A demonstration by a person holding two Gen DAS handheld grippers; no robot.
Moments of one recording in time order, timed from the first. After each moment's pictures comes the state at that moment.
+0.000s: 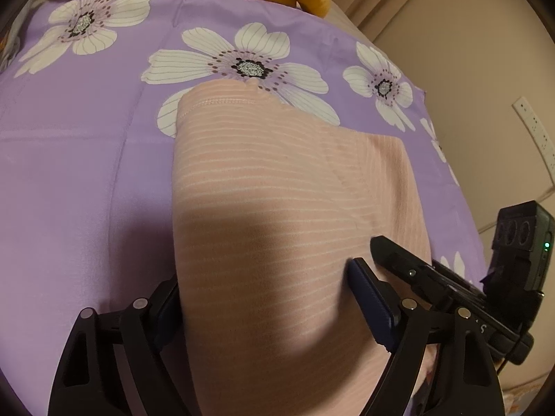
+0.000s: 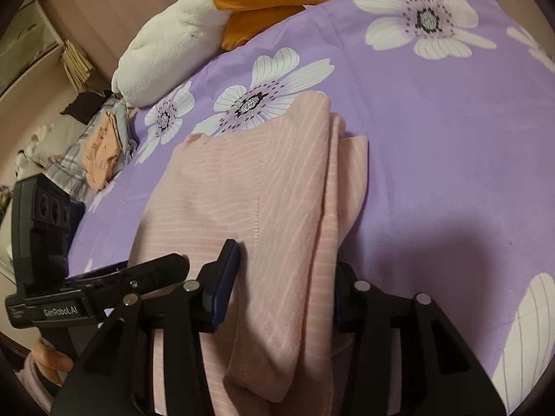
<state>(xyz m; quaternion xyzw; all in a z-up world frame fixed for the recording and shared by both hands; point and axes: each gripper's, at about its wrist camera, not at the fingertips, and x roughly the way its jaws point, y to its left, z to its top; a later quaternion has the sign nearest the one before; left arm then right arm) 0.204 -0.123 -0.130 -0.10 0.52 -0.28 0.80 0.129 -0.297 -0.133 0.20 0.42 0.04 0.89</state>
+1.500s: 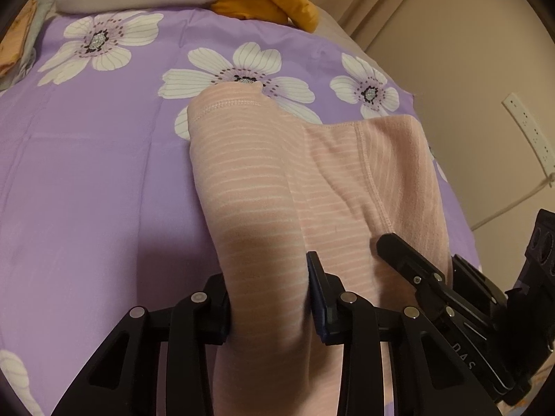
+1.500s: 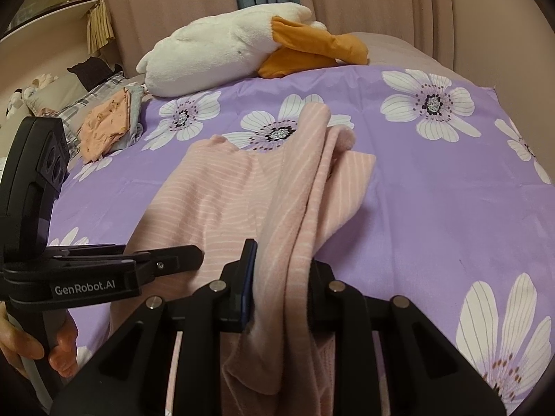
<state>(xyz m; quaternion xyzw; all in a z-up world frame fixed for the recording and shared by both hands) 0.168 -0.103 -0.100 -0.09 0.50 -0.28 0.82 0.081 -0.235 -0.082 0.06 0.37 -0.01 0.93</state>
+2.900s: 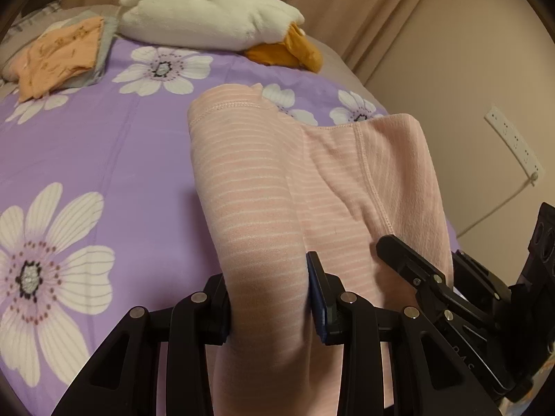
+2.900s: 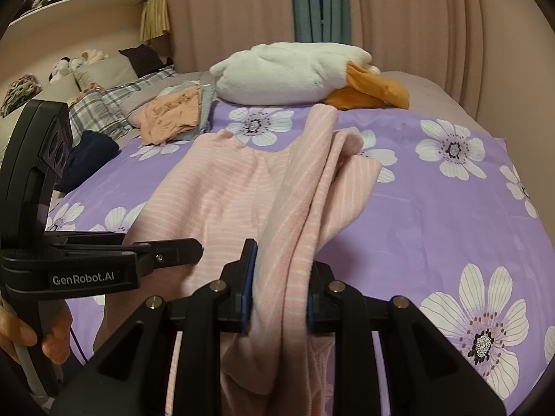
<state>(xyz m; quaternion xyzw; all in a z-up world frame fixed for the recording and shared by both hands) 0.051 -0.006 -0.036 -0.11 0.45 -0.25 0.85 -0.016 -0.133 -0.021 0.00 0.33 0.05 0.94</state>
